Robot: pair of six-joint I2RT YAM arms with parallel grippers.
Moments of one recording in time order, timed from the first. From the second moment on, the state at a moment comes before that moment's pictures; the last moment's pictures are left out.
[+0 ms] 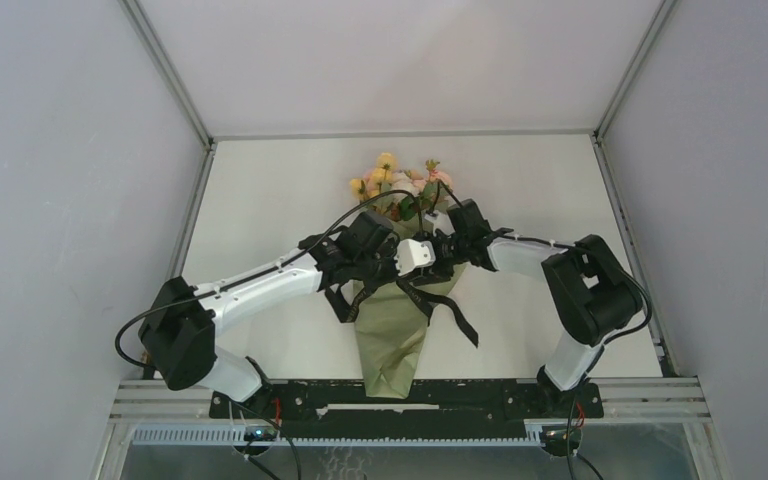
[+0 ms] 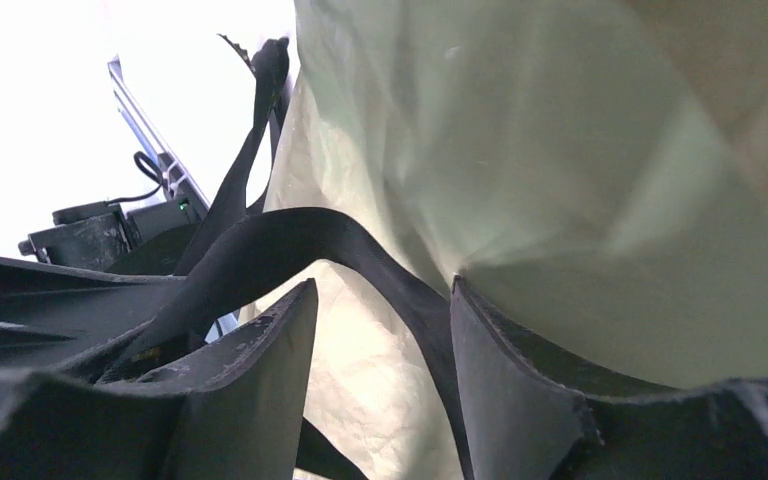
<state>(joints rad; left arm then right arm) -0.85 1.47 1.06 -0.47 0.17 0.49 0.51 1.73 0.90 -0.09 -0.70 0.58</state>
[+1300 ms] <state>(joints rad) -0.77 1.59 1.06 -0.42 0.20 0.35 0.48 1.80 0.91 -0.06 -0.74 0.67</state>
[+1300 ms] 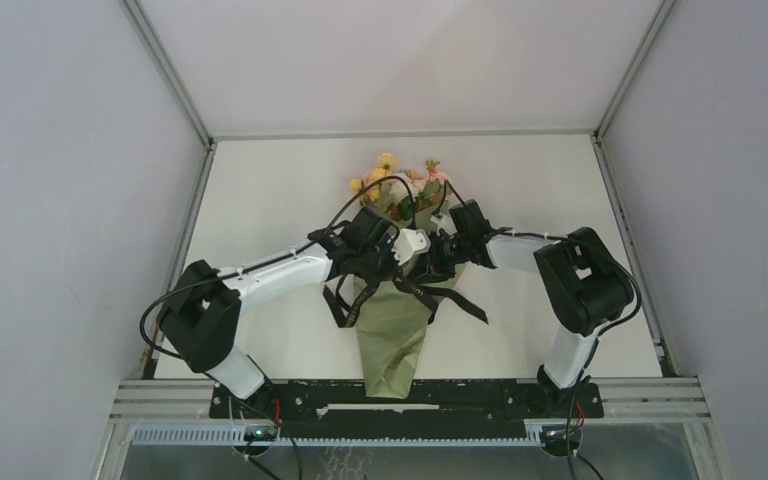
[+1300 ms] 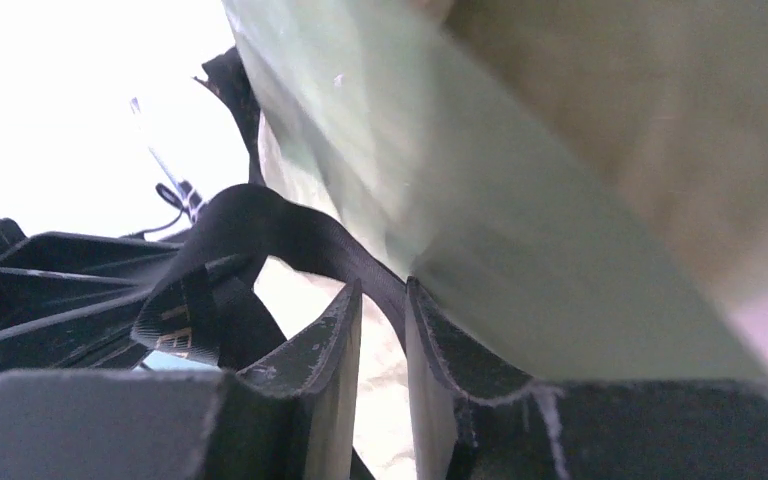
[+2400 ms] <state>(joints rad) -0.72 1.59 1.09 -0.37 0.21 0.34 0.86 1.37 0.46 0.56 -0.02 0.57</state>
